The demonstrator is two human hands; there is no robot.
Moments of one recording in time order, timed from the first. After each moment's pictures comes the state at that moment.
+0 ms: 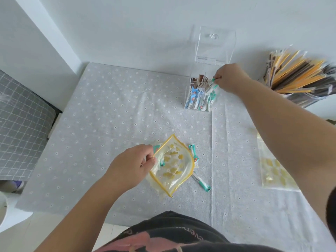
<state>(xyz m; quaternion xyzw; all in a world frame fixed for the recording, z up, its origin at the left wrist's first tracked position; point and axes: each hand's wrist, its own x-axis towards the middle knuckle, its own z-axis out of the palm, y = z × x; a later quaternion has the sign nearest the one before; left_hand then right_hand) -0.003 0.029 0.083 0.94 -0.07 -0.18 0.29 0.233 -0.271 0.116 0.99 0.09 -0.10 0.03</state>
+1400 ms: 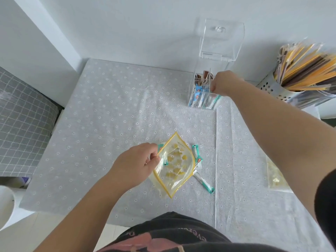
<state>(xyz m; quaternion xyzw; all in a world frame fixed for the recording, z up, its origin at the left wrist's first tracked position) 0.012 0.026 0.075 0.94 -0.09 -0.18 0.28 0.256 -0.264 0.057 0.98 0.03 -0.19 0.03</state>
